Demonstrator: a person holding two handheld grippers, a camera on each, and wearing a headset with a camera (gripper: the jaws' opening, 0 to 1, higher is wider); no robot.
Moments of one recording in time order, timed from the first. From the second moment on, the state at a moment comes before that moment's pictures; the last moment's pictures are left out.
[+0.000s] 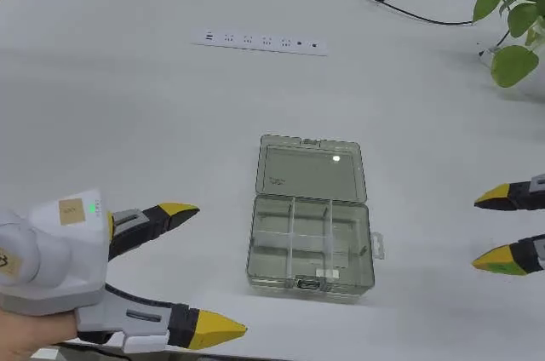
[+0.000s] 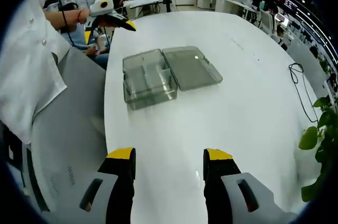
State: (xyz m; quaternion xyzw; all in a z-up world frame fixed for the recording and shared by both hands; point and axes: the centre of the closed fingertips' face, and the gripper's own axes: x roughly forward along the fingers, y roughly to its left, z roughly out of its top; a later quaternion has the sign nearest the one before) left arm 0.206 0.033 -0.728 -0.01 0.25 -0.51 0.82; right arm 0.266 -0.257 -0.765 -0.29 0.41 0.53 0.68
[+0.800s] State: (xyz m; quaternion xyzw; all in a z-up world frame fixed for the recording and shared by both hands) left arm 0.209 0.033 -0.733 -0.01 0.27 -0.50 0.82; right arm 0.268 -0.310 -0.846 -0.42 0.46 0.54 0.57
